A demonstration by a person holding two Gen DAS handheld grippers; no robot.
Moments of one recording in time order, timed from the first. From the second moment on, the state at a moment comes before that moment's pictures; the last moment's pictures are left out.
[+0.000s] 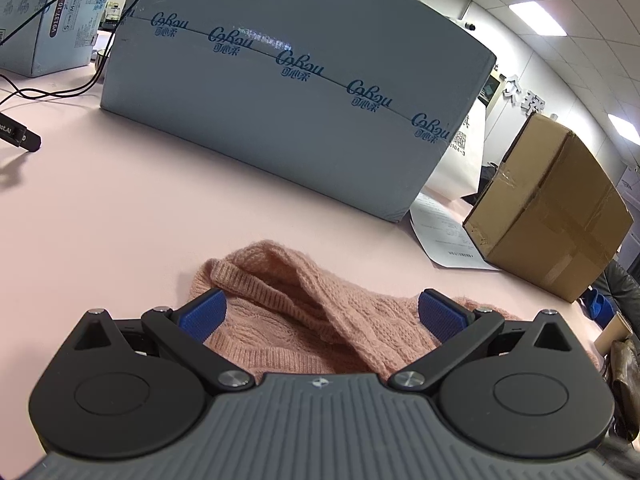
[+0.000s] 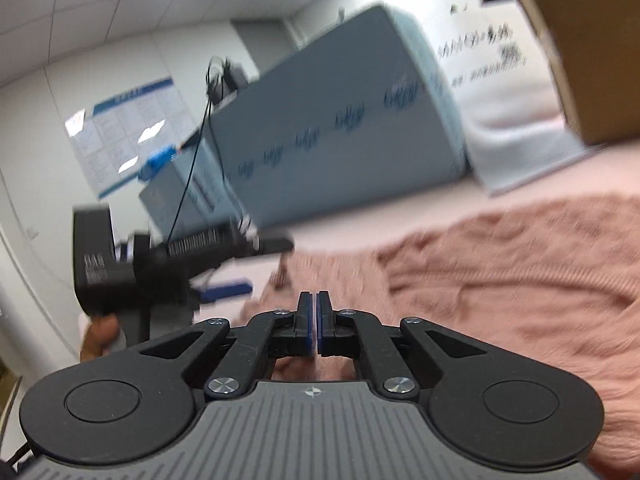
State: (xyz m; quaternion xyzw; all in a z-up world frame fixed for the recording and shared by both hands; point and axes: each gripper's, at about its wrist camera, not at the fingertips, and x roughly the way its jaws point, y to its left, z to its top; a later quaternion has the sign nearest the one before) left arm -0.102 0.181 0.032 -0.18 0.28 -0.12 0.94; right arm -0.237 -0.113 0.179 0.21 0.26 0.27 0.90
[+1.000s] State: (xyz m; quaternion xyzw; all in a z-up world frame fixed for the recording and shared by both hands) left arm -0.151 0.039 0.006 0.12 0.31 -0.31 0.89; right arm -0.309 -0.207 0.168 0.06 0.27 0.14 0.95
